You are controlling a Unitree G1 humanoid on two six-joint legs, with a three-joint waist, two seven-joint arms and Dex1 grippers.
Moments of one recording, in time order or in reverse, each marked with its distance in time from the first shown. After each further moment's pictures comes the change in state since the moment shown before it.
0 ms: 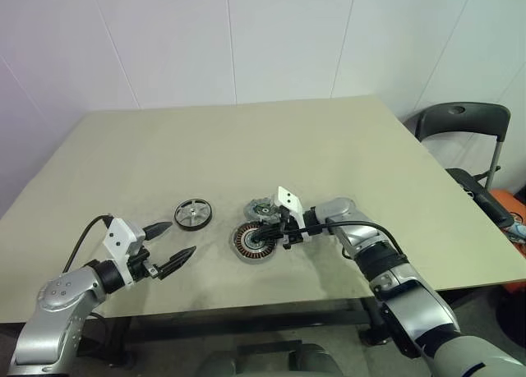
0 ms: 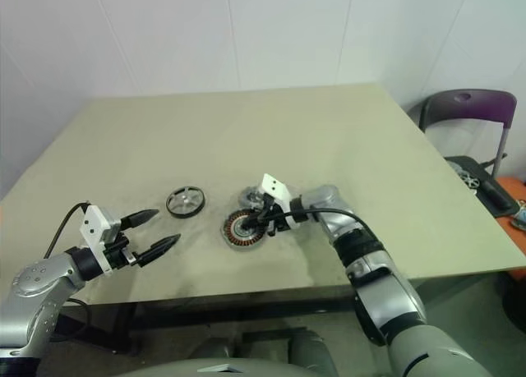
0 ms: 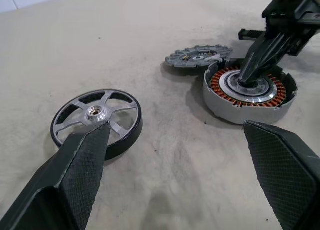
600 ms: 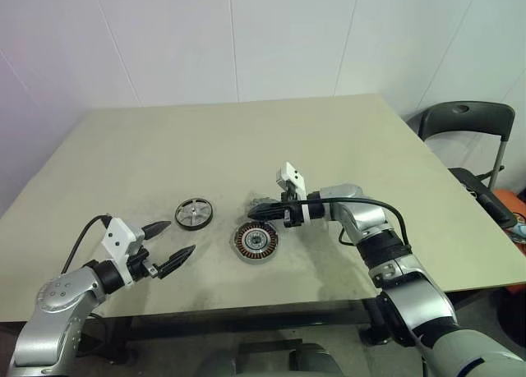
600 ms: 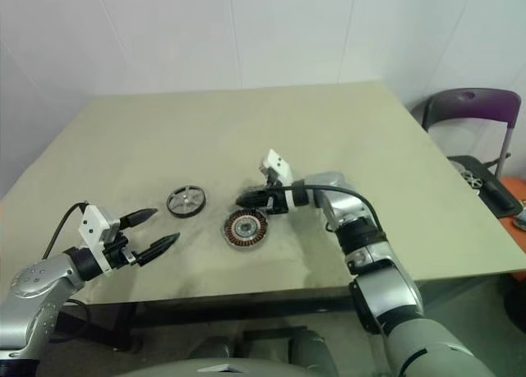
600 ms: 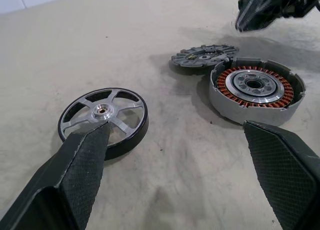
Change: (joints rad) left arm 0.006 -0.002 0.004 -0.014 0.000 0.001 0.019; right arm -0.024 0.008 -0.102 -0.088 0.119 0.137 0.049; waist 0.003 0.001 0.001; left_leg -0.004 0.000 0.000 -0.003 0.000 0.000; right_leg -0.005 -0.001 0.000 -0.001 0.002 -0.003
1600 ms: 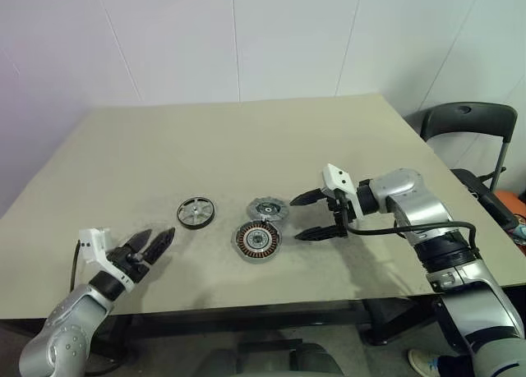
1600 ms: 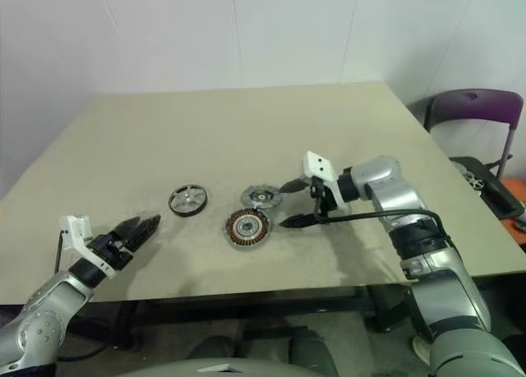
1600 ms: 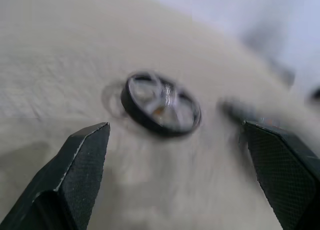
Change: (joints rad) left arm -0.038 -0.250 0.212 0.079 -0.469 0.402 0.302; right arm 0.051 -0.342 0.022 -0.225 -0.018 -0.179 0.179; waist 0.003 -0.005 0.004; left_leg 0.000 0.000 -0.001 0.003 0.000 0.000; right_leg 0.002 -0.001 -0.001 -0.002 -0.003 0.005
